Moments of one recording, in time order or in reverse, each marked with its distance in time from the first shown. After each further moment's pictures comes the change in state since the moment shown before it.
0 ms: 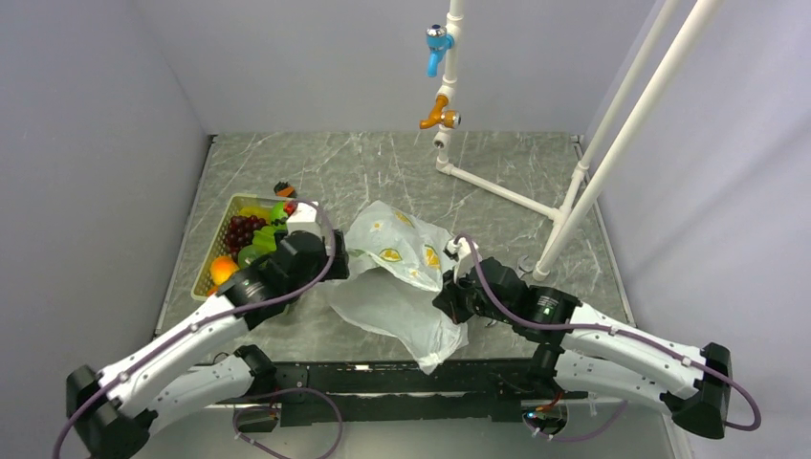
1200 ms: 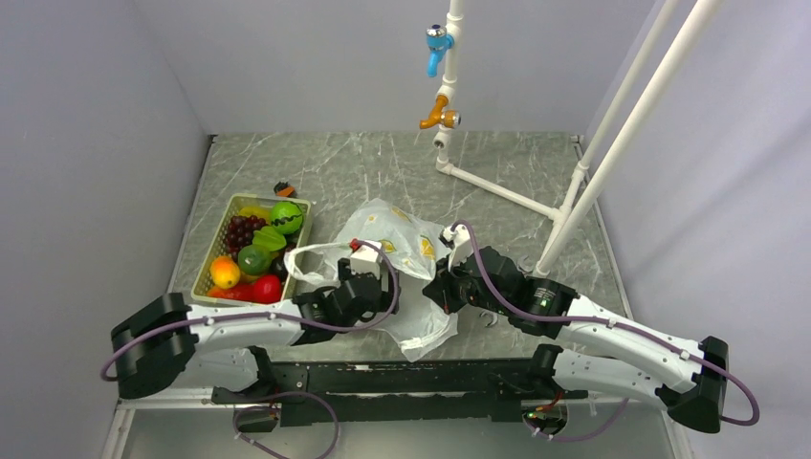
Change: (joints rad) left arm -0.362 0.296 -0.236 0.593 -0.041 -0.069; right arm 0.000 0.077 0.092 0.040 -0.009 0.016
